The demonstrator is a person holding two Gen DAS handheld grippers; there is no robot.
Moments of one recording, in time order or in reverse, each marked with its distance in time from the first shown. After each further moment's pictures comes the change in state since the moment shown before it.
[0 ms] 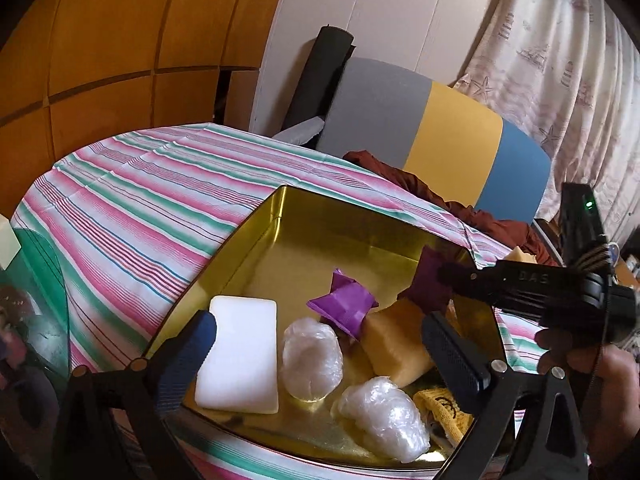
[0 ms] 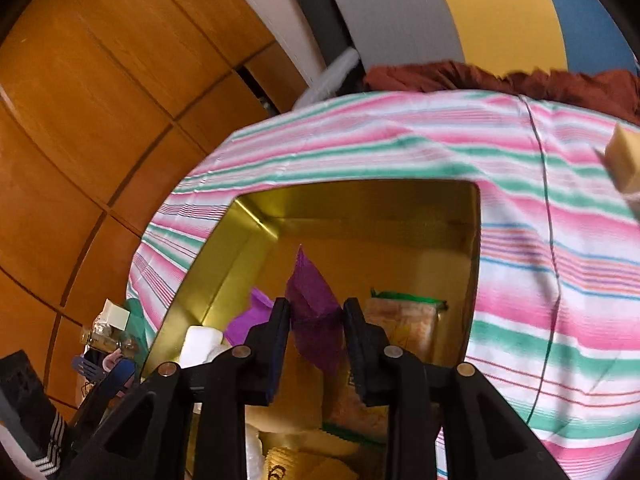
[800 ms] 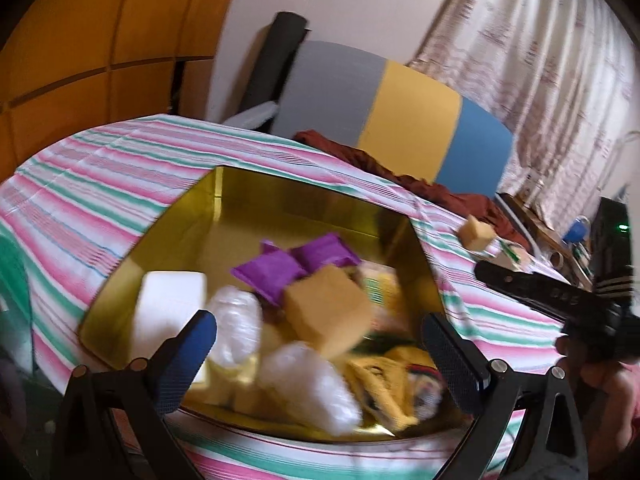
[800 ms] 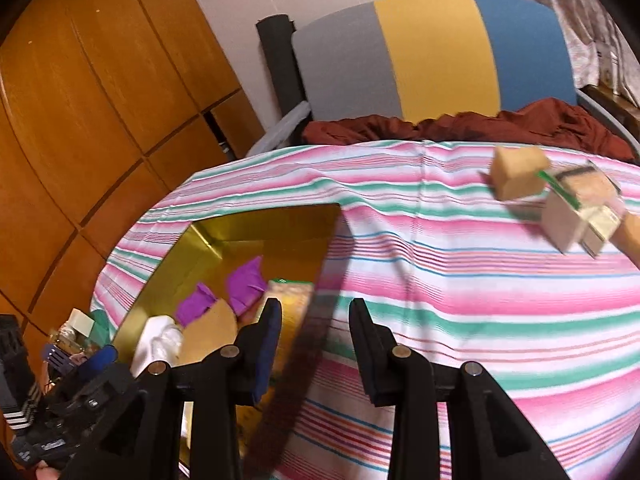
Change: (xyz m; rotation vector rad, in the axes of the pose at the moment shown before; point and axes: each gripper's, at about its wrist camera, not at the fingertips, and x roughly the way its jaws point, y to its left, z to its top) left arm -0.007 -0.049 -0.018 0.078 0.063 -0.142; right arm -0.097 -0.036 -0.047 -0.023 -0.197 -0.179
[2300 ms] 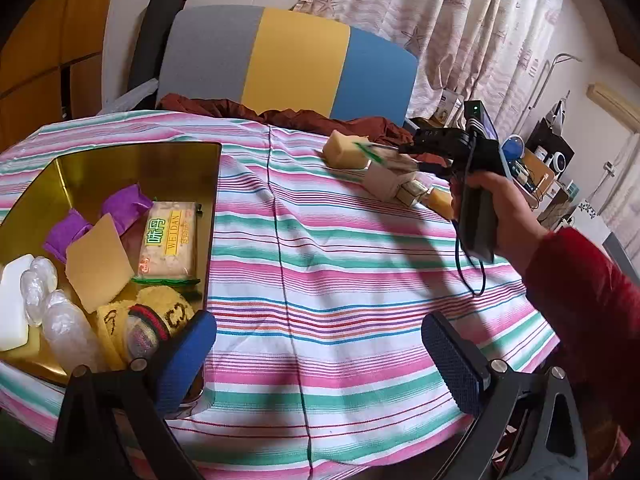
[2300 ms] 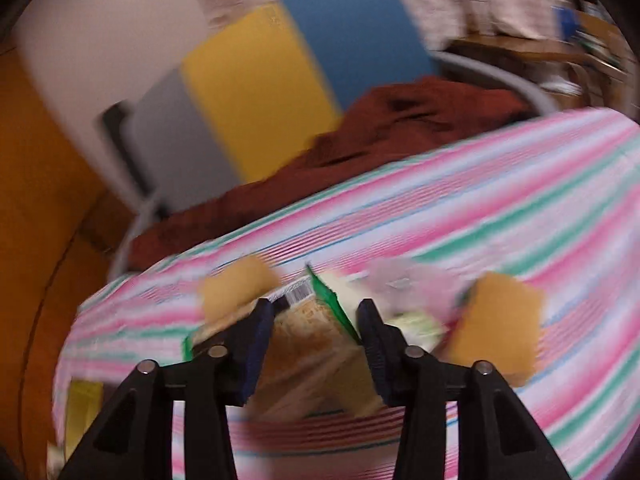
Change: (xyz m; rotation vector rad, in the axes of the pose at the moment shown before) left arm 0.024 -0.150 -0.048 0.208 0.169 -0.213; right arm 0.003 -0.257 0.097 0.313 -0.106 -0.186
